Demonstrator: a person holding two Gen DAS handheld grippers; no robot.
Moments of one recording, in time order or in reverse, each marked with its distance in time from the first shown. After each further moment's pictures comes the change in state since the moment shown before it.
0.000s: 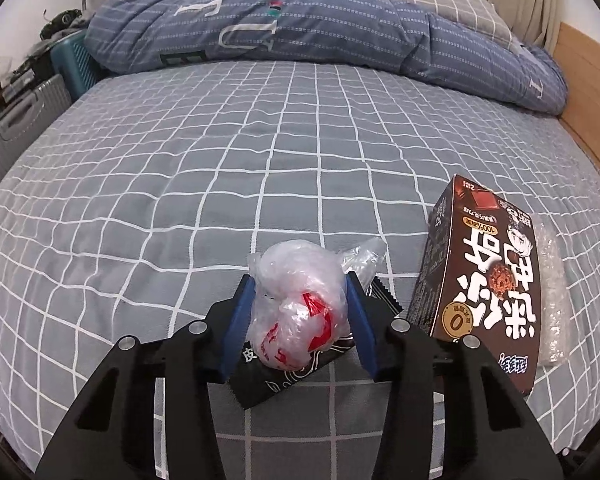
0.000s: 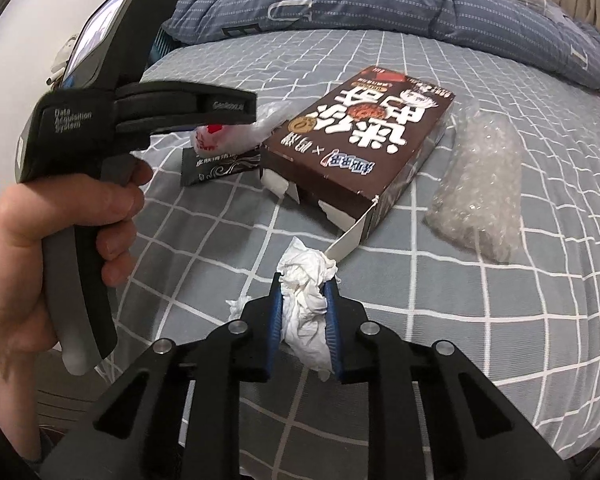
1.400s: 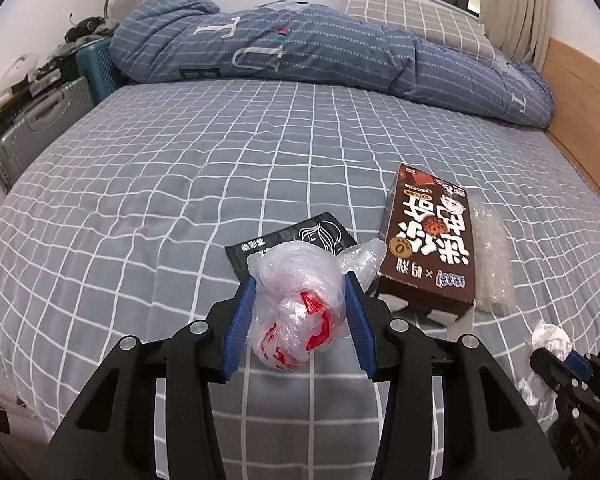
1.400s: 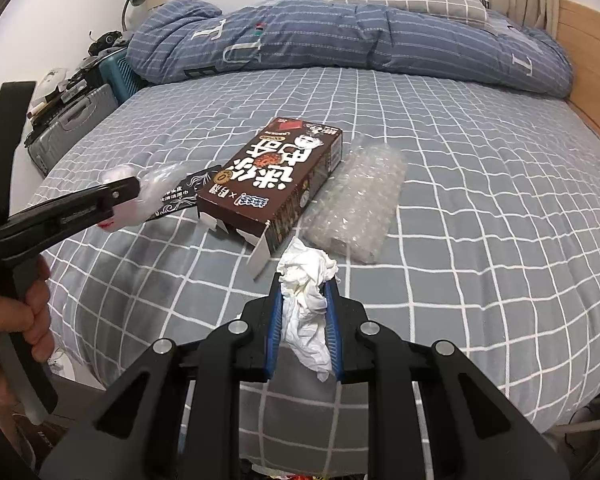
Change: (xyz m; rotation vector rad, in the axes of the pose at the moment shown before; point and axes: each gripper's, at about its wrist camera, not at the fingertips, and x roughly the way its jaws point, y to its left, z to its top) left arm -0.093 -0.004 -0.050 -0.029 -0.062 -0.008; right arm -0.074 -0.055 -0.014 0.060 -0.119 -0.115
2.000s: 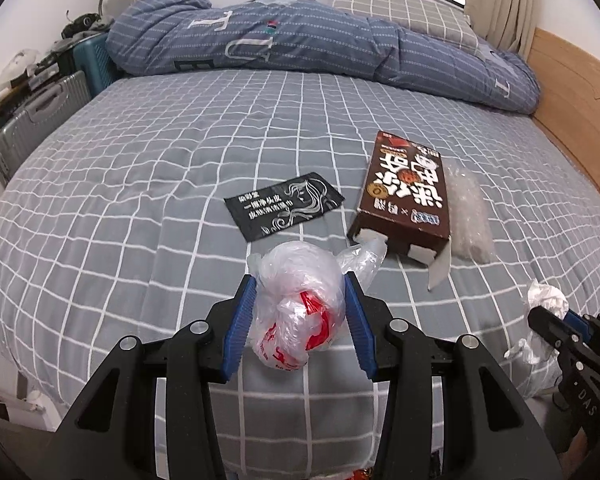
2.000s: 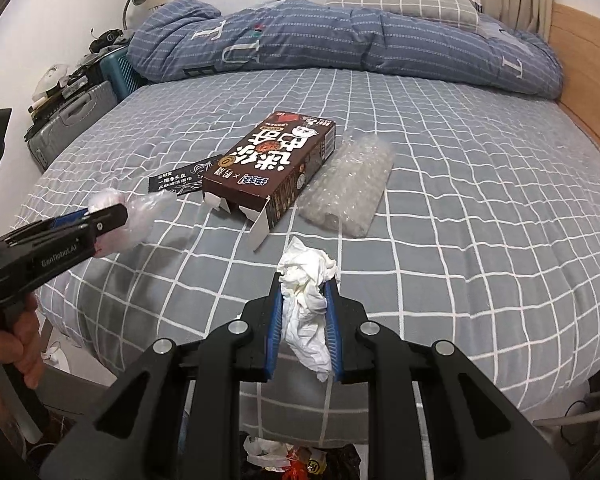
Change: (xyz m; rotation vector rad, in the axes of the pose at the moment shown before) left arm -0.031 -0.003 -0.044 0.021 0.027 -0.031; right arm -0.024 0.003 -0.023 -0.010 -0.013 -0.029
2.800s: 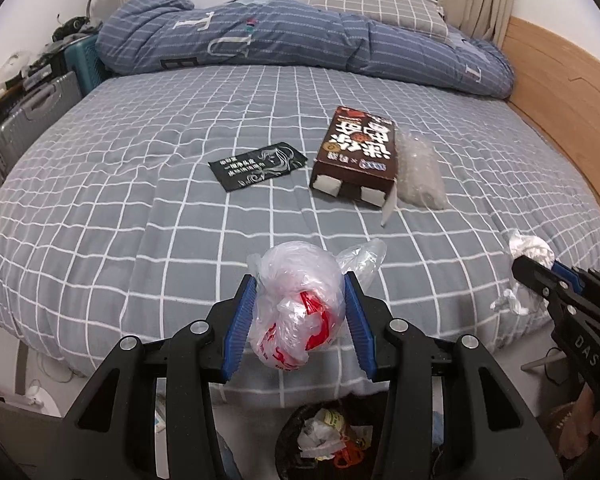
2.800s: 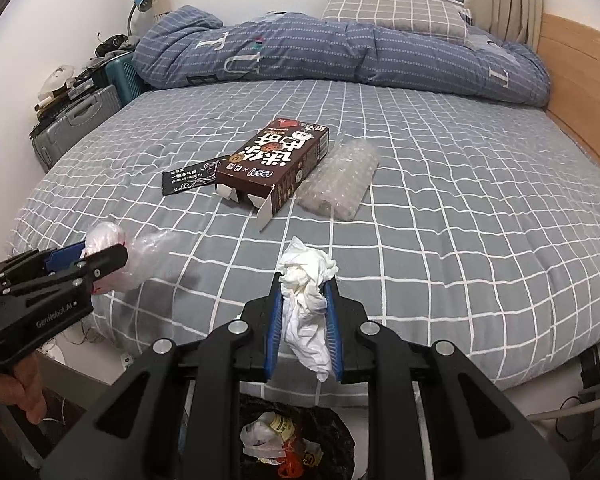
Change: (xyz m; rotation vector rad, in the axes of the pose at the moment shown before) left arm -0.050 -0.020 -0.052 0.041 0.015 -0.051; right arm -0.046 0.006 -0.026 -0.009 -0.039 -0.024
